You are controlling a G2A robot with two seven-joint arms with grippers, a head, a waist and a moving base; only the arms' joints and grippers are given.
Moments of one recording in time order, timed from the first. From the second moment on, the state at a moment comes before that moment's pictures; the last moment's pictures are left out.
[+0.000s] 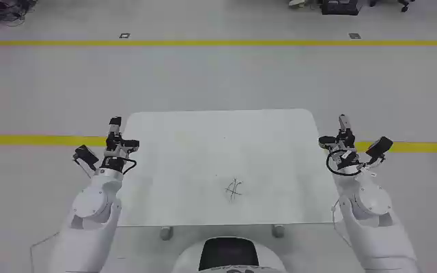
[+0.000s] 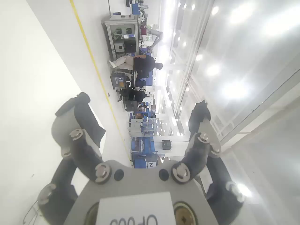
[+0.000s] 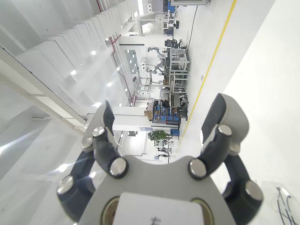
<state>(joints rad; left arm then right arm) 1.73 -1.15 -1.60 -1.80 -0.42 0.00 0.00 -1.73 -1.15 1.61 -1.82 0.37 0.00 0.01</state>
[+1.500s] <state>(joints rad) 1.73 -1.15 -1.60 -1.80 -0.42 0.00 0.00 -1.36 -1.19 1.29 -1.77 -0.78 0.34 1.04</state>
